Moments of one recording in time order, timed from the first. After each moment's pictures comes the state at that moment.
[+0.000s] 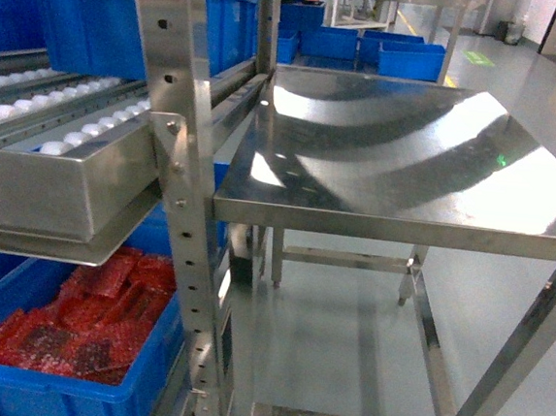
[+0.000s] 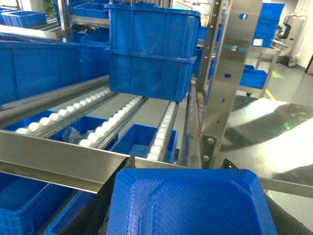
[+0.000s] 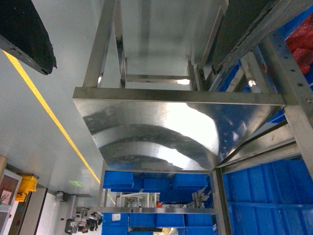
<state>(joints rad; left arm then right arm) -0.66 0.34 0.29 0.10 -0.78 -0.05 0.00 0.00 0.01 -0.01 0.00 0.00</state>
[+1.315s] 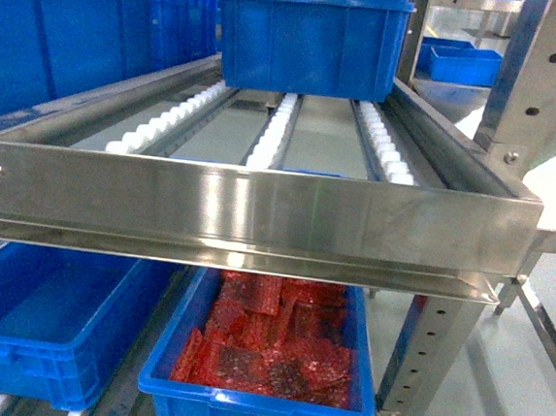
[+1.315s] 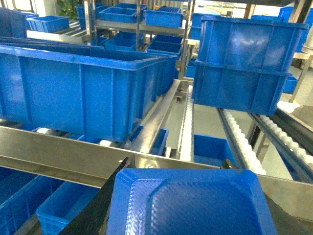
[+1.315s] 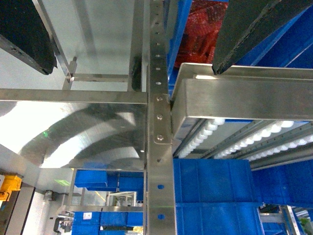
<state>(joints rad) -0.66 0.34 0.29 0.10 -0.78 -0.05 0.00 0.00 0.01 -0.01 0.00 0.00</state>
